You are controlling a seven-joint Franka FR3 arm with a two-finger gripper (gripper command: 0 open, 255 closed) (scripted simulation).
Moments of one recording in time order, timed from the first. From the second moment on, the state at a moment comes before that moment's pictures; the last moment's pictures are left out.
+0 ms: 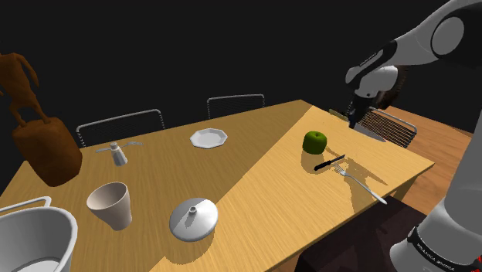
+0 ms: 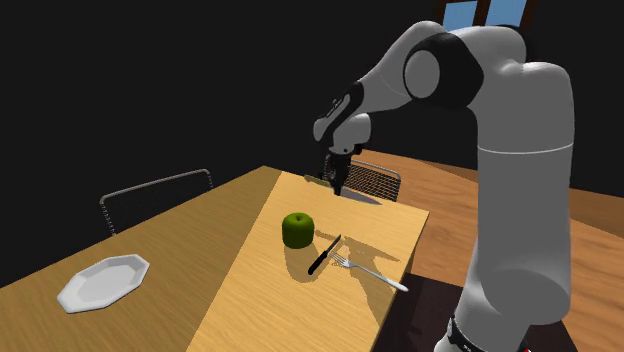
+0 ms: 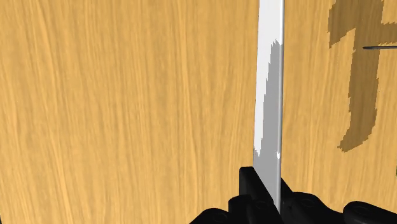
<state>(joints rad) -0.18 0.24 -0.60 -2.08 0.19 2.29 -0.68</state>
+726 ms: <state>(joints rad) -0.08 0.11 -0.58 -2.14 0.09 2.25 -0.51</state>
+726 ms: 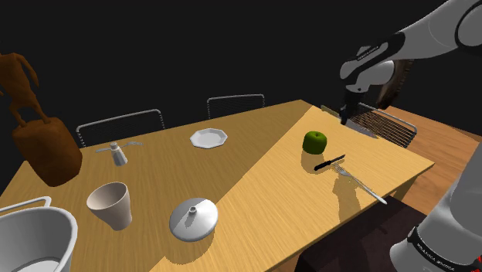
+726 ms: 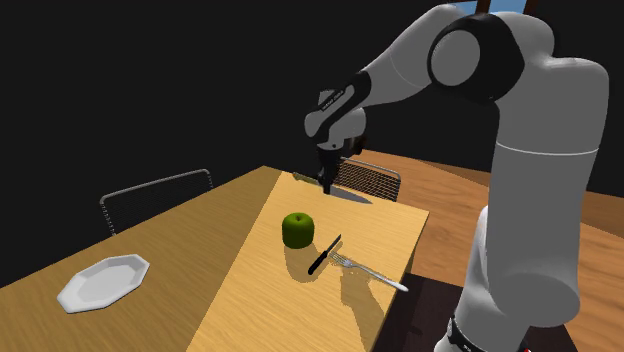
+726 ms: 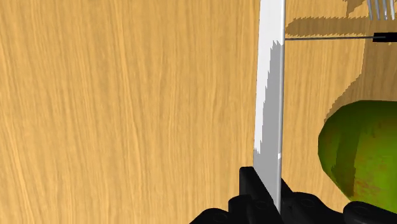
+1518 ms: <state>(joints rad) 0.09 0.05 -0.45 -2.20 0.04 2.27 -0.18</state>
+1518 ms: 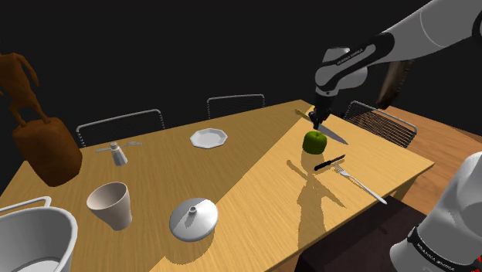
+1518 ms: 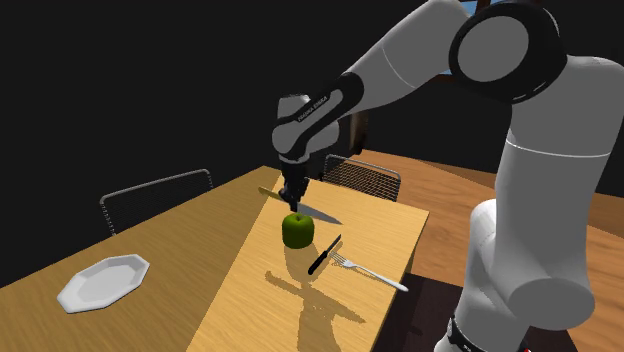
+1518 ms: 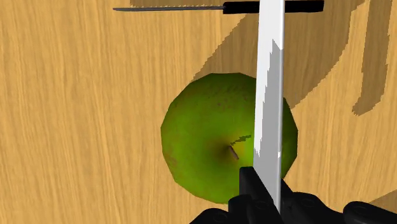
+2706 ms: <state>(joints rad) 0.31 0.19 -0.26 -2.02 0.05 2.23 0.22</state>
